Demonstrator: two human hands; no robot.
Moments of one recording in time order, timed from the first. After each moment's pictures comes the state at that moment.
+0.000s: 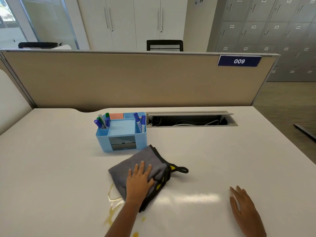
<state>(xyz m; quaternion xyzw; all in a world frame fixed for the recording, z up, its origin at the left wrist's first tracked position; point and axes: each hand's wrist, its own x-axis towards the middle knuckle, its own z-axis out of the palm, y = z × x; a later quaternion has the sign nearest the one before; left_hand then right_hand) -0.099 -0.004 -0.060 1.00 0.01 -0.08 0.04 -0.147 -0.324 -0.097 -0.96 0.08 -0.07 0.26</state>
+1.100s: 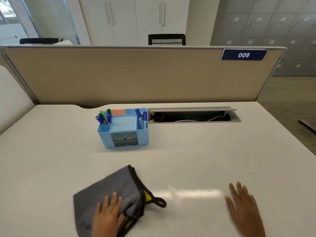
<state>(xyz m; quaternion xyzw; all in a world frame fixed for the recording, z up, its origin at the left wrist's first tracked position) -0.198 0.071 -0.132 0.95 -0.05 0.30 0.02 -0.153 -0.320 -0.109 -0.99 0.07 -0.08 0.11</state>
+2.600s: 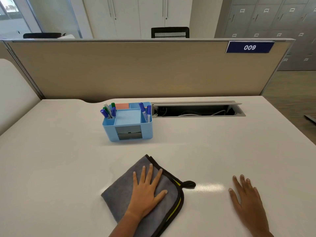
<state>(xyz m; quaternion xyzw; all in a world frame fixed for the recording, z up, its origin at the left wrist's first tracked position) -0.156 0.001 -0.102 1.00 -0.05 -0.03 0.03 -0.155 -0.319 -0.106 -0.98 0.09 -0.05 0.17</state>
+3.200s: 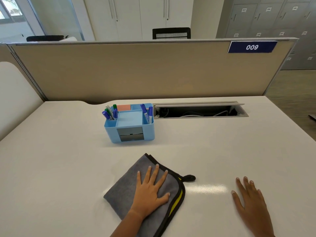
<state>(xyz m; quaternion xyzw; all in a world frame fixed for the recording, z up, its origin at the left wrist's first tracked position) -0.149 -0.003 -0.095 0.99 -0.08 -0.05 0.04 -0.154 -0.320 -0.111 -0.98 0.09 -0.05 0.16</state>
